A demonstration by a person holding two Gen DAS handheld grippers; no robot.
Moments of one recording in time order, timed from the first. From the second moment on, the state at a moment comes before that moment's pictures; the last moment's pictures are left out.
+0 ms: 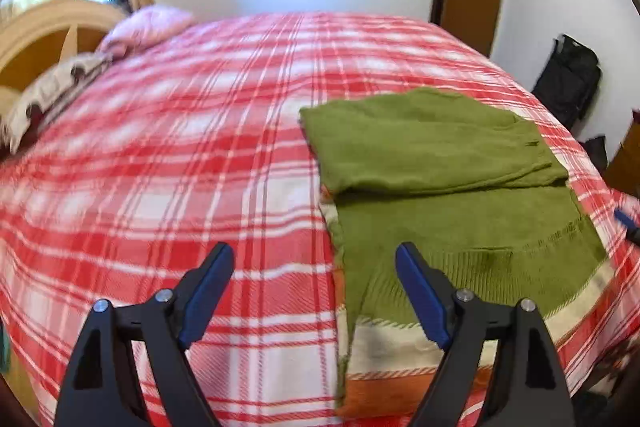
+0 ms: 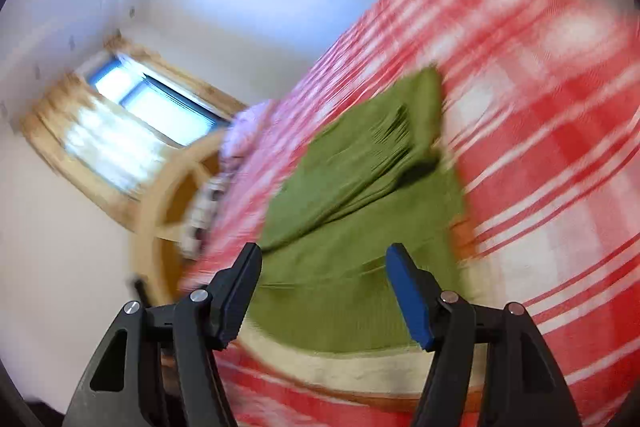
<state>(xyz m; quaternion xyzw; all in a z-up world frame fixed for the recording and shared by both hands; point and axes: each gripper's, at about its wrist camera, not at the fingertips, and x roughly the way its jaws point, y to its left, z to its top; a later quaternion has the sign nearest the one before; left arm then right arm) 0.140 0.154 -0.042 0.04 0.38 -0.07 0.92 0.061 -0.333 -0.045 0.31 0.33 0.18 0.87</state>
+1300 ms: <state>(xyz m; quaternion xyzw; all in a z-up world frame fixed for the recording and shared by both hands) 0.165 0.089 -0.102 0.07 0.44 -0.19 0.88 0.089 -0.258 -0.102 0.02 0.42 0.10 0.90</state>
